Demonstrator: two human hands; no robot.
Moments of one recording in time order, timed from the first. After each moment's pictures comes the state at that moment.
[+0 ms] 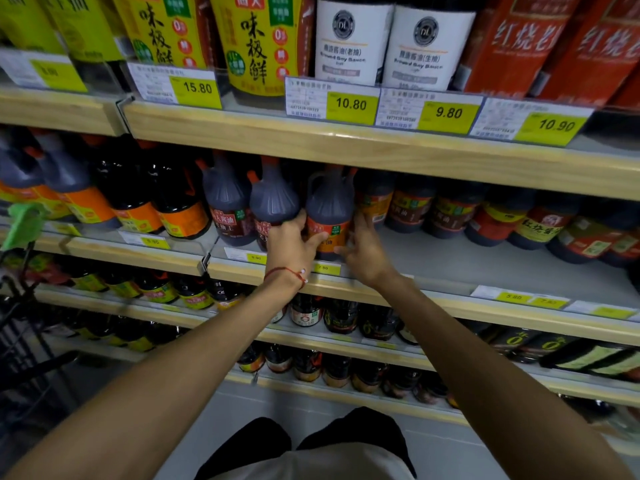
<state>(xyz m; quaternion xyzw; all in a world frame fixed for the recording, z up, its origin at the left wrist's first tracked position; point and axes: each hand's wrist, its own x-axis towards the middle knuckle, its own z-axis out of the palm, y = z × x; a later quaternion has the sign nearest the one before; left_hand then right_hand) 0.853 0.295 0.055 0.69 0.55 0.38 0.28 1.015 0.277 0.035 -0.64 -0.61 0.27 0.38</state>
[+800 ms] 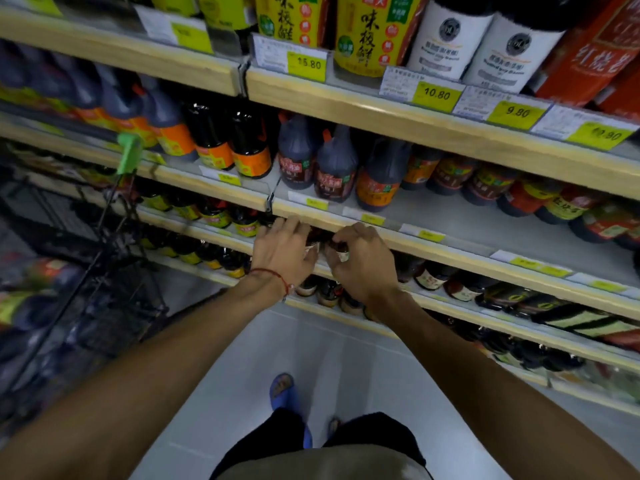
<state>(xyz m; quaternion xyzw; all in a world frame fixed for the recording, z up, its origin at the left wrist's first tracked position) 0.722 0.170 0.105 0.80 0.59 0.06 0.03 0.889 0.136 0.111 -0.66 -0.71 0.13 0.21</state>
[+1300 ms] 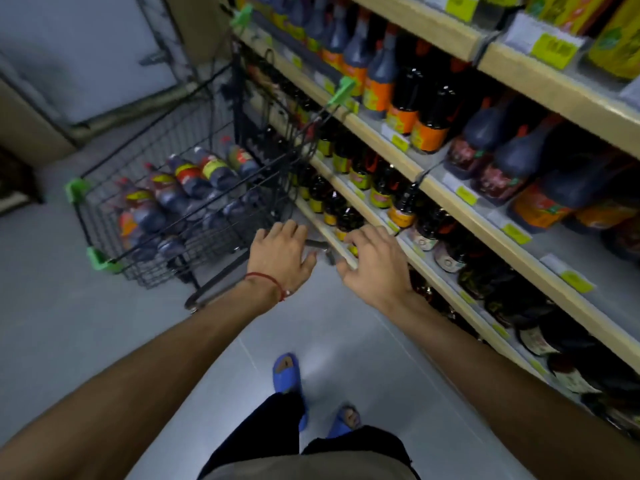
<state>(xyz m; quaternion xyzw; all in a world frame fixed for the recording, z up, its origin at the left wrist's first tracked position) 0.586 -0.054 0.114 0.60 0.80 0.02 -0.01 0.761 0.032 0.105 -0.39 -0.90 0.12 0.16</state>
